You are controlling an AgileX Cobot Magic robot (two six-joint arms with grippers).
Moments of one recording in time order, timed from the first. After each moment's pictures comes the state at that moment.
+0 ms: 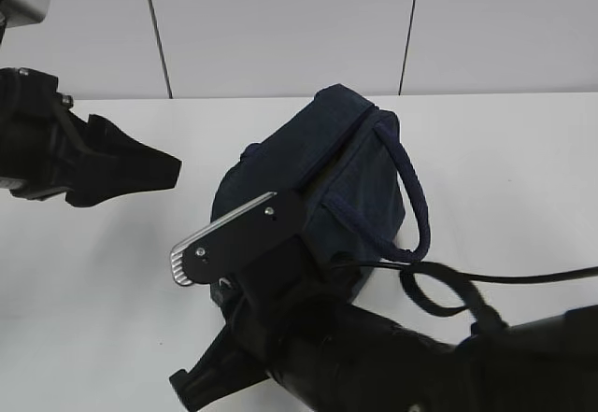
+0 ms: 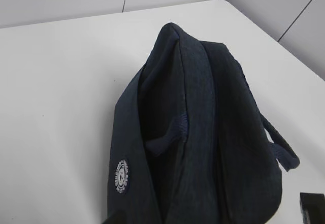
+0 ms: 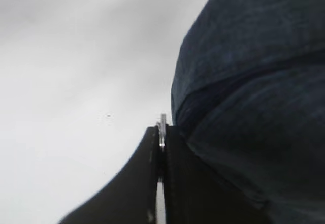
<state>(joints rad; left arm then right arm) -0.33 1.22 -0.76 -0.98 0.58 0.96 1.13 1.73 -0.78 1.11 -0.44 -0.82</state>
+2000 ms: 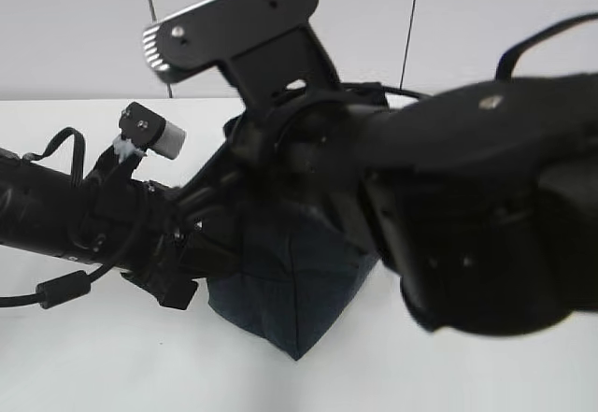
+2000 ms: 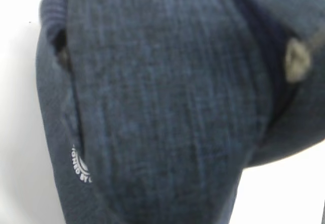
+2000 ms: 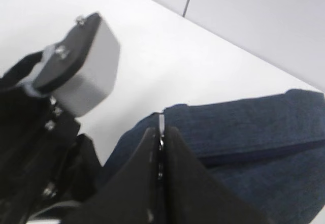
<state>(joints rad) -0.37 1.63 -0.73 -1.42 0.64 1.72 1.05 1.57 -1.04 1.72 -0.54 -1.65</state>
